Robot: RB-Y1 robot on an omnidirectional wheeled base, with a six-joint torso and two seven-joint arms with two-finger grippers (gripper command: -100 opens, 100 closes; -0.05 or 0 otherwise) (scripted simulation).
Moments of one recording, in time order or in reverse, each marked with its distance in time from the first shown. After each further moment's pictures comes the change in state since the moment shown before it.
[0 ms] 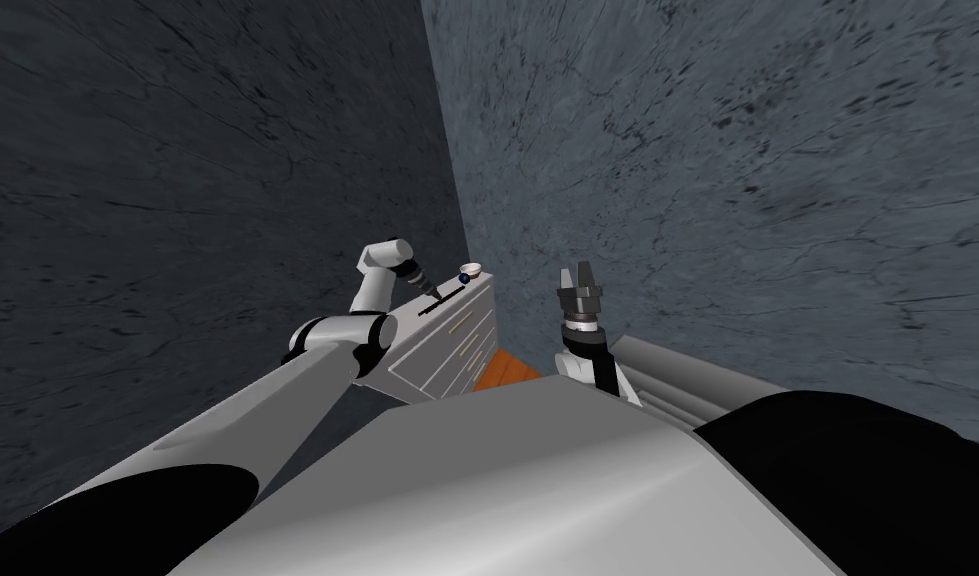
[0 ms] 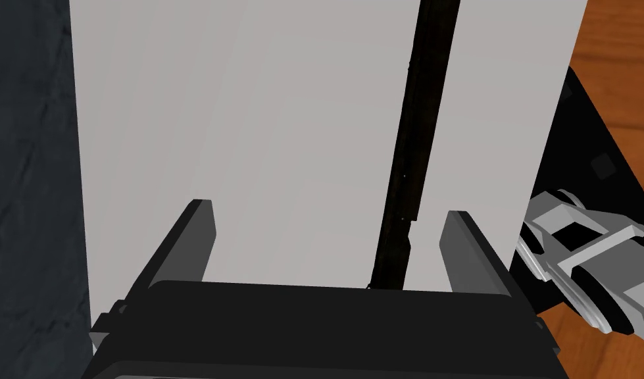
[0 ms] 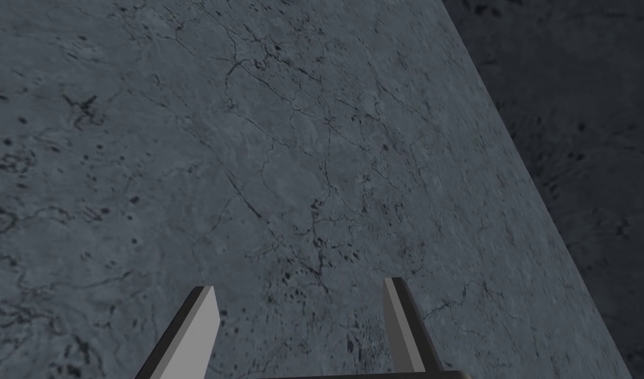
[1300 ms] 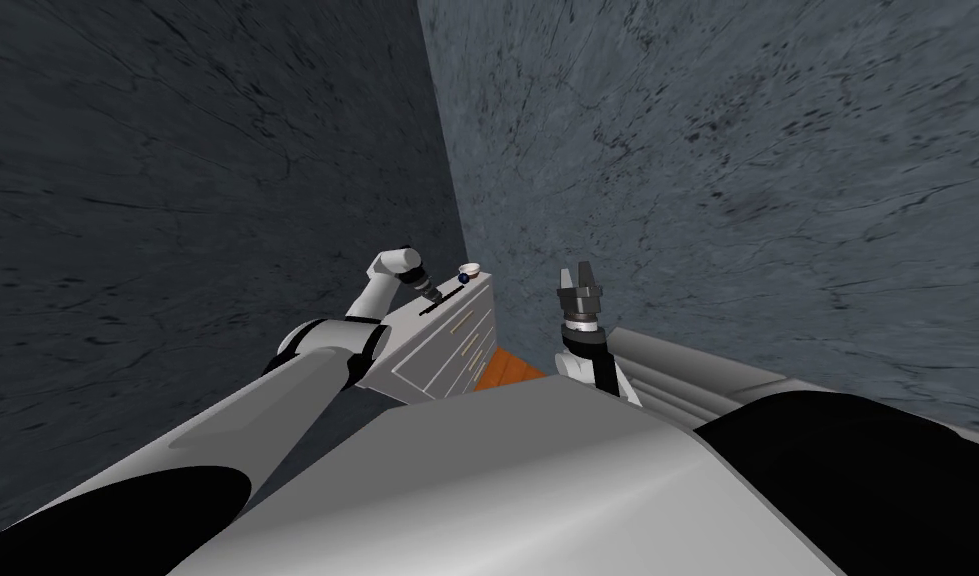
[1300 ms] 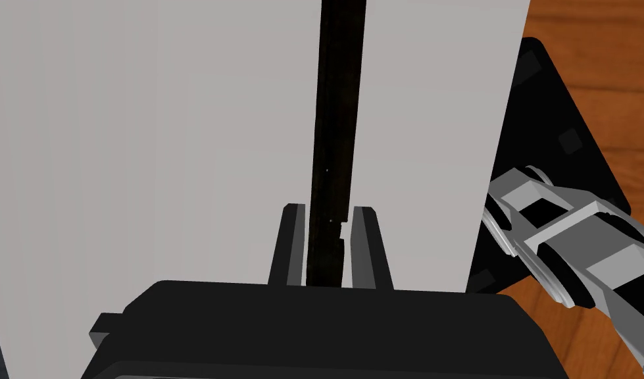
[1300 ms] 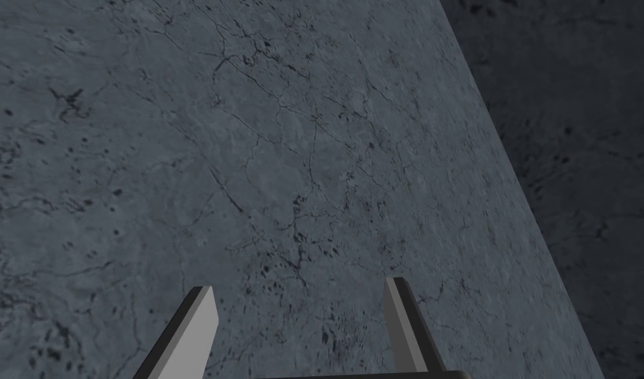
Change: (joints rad) left arm 0.060 0.074 -0.244 -0.069 0.265 -0.022 0.177; right arm 0.000 0.000 0.000 0.000 0.000 0.000 0.000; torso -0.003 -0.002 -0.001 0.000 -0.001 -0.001
